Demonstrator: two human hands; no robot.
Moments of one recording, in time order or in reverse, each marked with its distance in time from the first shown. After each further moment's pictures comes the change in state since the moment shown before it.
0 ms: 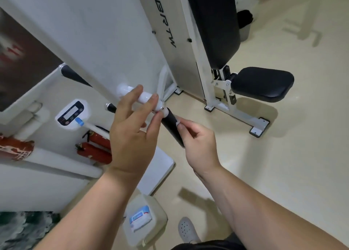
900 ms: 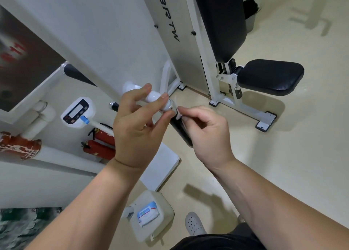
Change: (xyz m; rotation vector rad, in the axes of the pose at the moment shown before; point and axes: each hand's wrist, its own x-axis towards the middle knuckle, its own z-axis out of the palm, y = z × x) left_hand 0.010 -0.021 -0.006 -0.125 -0.034 0.096; right_hand 0.008 -0.017 0.010 -0.102 0.015 -0.297
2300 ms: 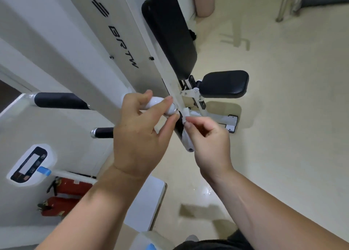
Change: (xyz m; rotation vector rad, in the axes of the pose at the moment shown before) left_hand 0.023 -0.028 0.001 -0.078 -0.103 0.254; right_hand -0.019 0.003 0.035 0.027 0.455 0.145
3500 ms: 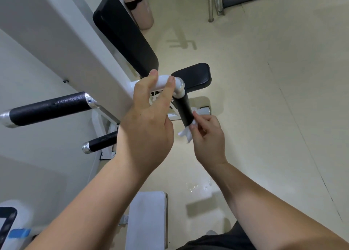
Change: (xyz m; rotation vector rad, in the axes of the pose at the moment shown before) left_hand -0.006 -0.046 -0.020 -0.083 -0.240 0.288; right_hand -0.031 0.079 0.037 -0.471 0.416 -0.236
